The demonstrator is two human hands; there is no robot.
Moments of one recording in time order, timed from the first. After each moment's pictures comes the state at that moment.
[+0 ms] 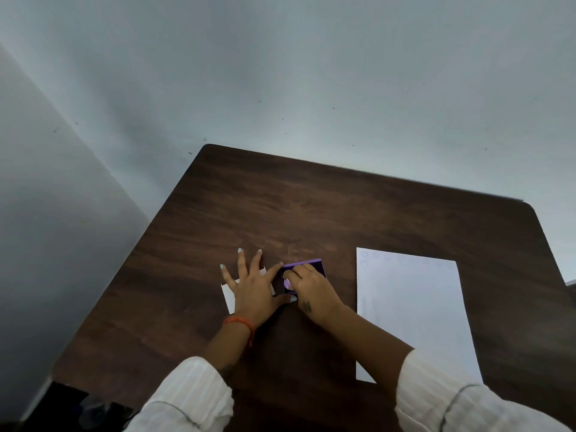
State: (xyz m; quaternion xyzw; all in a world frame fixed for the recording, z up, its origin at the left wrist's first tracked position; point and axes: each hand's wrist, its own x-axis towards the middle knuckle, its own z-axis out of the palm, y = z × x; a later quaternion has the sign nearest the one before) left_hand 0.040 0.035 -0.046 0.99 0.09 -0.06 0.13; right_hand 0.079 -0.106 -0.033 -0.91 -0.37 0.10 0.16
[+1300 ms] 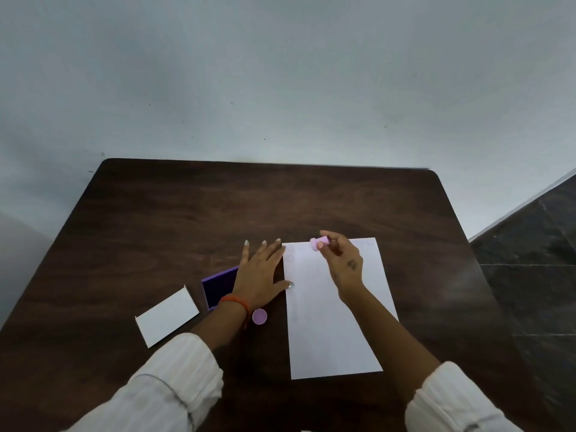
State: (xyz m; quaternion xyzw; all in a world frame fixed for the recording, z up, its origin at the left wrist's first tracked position) left_hand 0.113 -0.087 -0.031 0.97 -0.16 -0.09 0.13; right_hand 0.114 -0.256 -0.004 -0.77 0.18 -0.02 0.62
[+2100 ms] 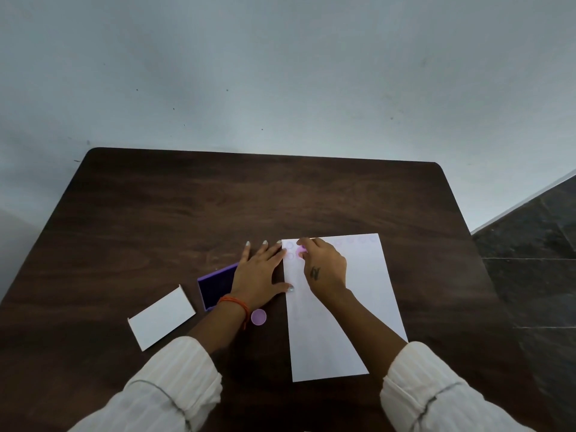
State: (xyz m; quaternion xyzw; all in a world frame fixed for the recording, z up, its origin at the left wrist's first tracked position) left_hand 0.123 -0.088 -0.047 0.97 -0.17 -0.13 0.12; right_hand 0.131 -0.235 -0.034 -0.97 0.00 0.03 0.23
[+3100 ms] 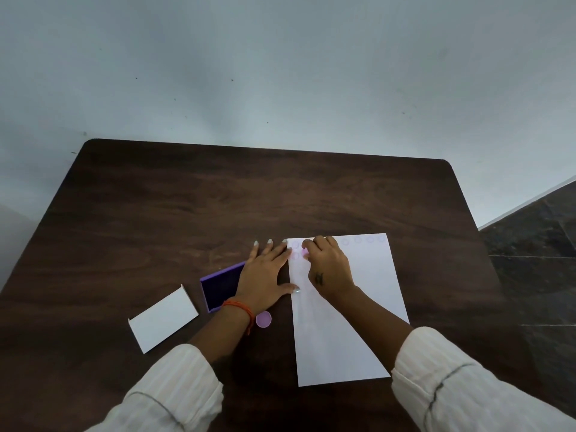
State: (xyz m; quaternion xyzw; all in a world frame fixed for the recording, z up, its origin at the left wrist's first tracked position) left_hand 0.123 -0.087 -0.061 0.96 -0.17 -0.11 0.18; right_hand 0.132 -0.240 -0.042 -0.97 -0.12 -0.05 0.20
